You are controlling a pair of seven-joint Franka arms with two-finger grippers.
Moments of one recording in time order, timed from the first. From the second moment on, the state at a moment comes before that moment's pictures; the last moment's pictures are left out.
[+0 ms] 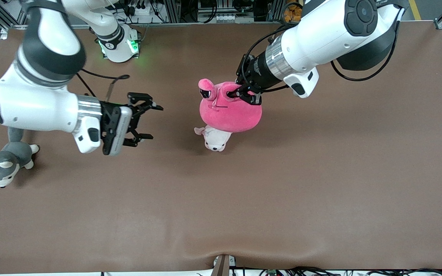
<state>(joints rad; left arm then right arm) -0.24 0.32 -0.43 -1.29 -0.39 1.77 -2.35 0.25 0.28 0.00 -1.52 0.78 1.69 -0.80</state>
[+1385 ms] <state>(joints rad) -0.32 0.42 -0.42 -1.29 -0.36 1.94 -2.43 0.46 0.17 0.02 -1.69 0.78 2.00 -0.80</state>
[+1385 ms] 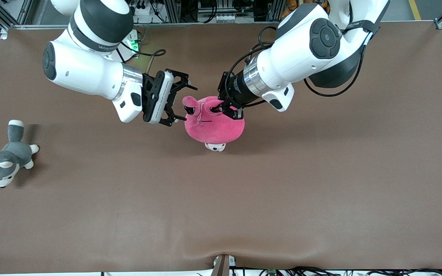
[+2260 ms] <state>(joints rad) -0.31 0.41 -0.42 -1.28 -0.33 1.95 -2.40 0.45 0.18 0.01 -1.70 0.72 2.01 -0.80</state>
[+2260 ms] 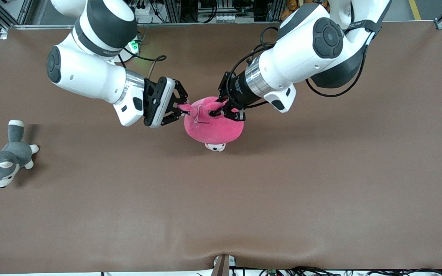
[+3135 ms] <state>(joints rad) -0.10 0.27 -0.38 -1.27 0.05 1.57 -1.38 -0.01 0.31 -0.01 -1.71 0.62 1.70 -1.35</state>
